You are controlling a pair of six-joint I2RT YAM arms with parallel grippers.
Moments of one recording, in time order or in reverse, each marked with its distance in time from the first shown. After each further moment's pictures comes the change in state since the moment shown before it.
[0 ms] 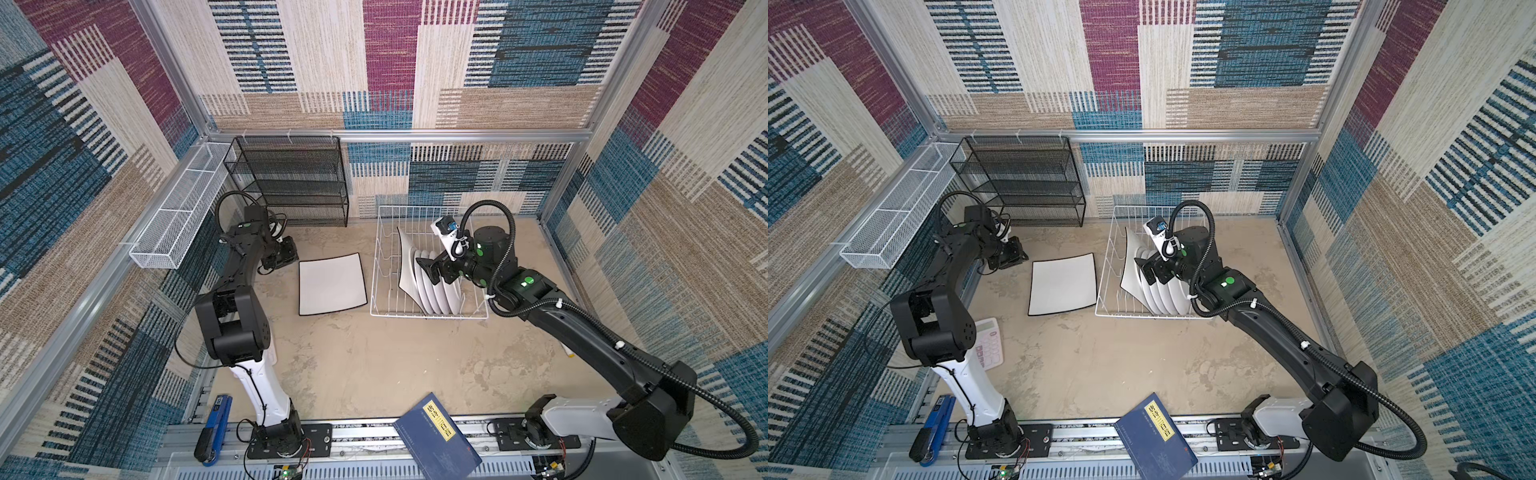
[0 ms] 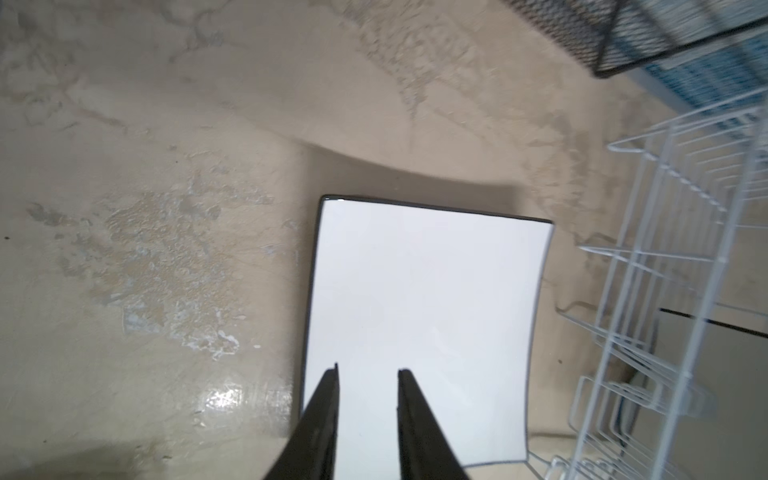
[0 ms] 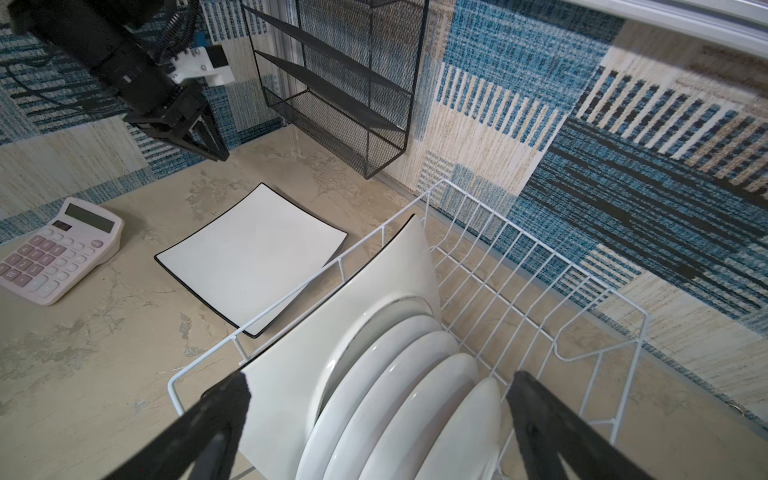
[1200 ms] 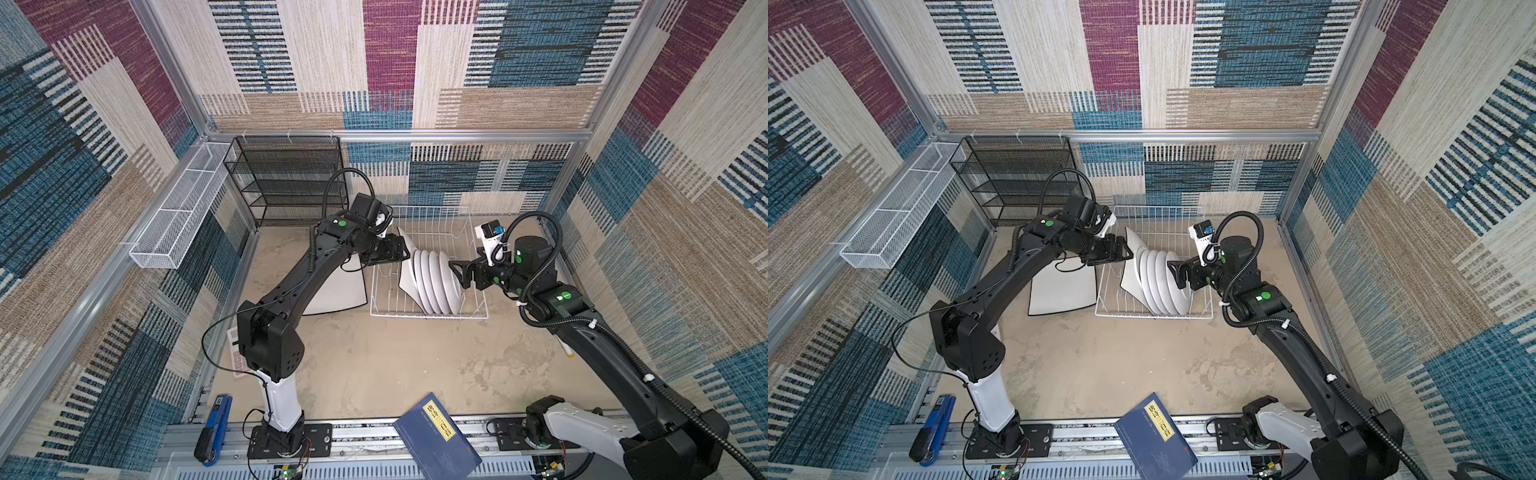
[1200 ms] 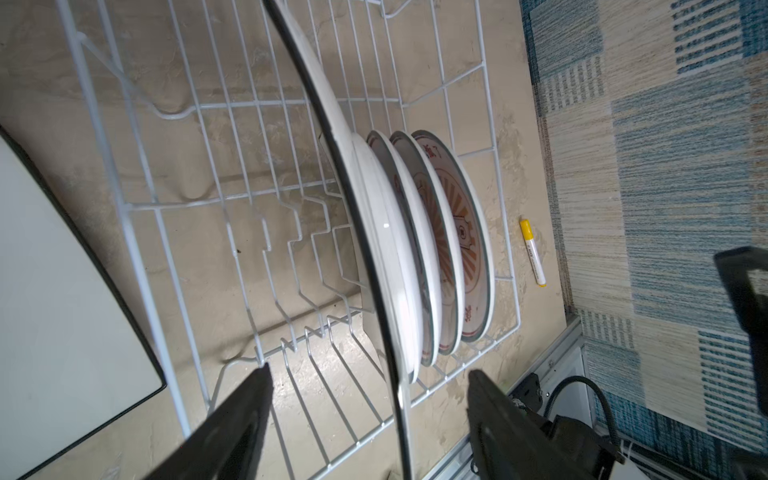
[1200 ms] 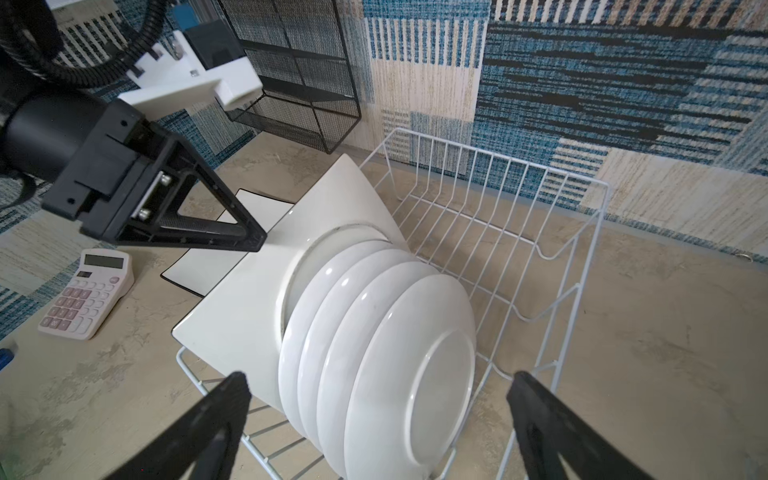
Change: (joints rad) left arm -0.685 0.000 0.188 -0.043 0.058 -0.242; right arm -0.237 -0.186 -0.180 -0.066 -0.170 0.184
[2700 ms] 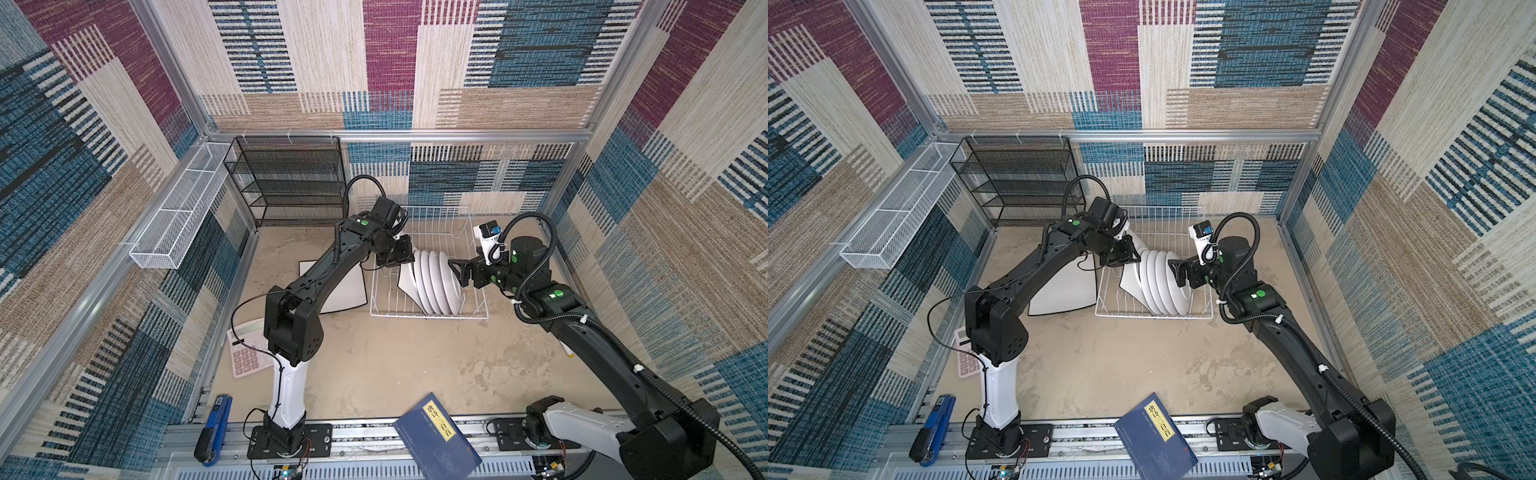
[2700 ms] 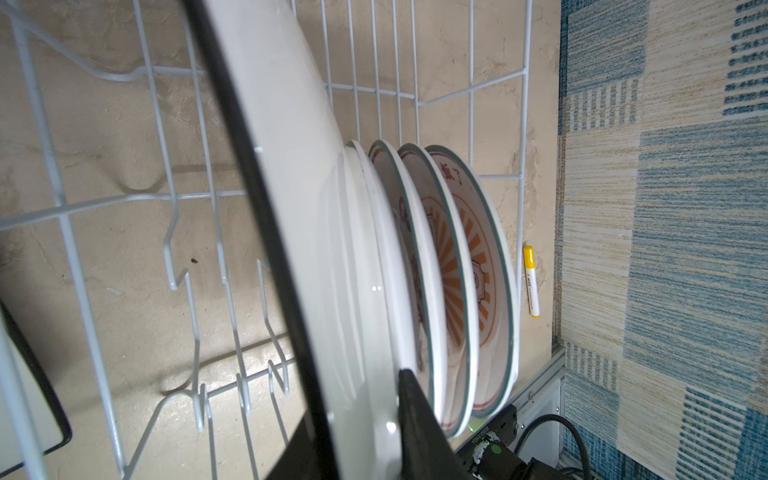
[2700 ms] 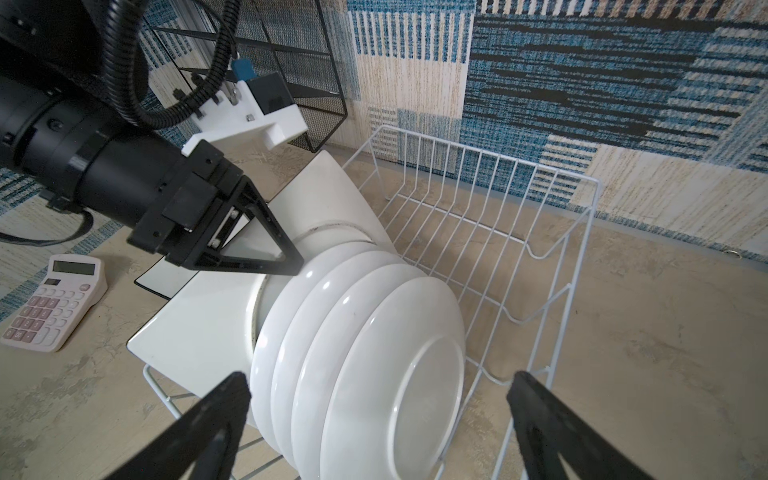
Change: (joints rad) left arm -0.041 0.155 0.089 0.014 -0.027 -0.148; right arm -0.015 0.037 -0.018 0.063 0.016 -0.009
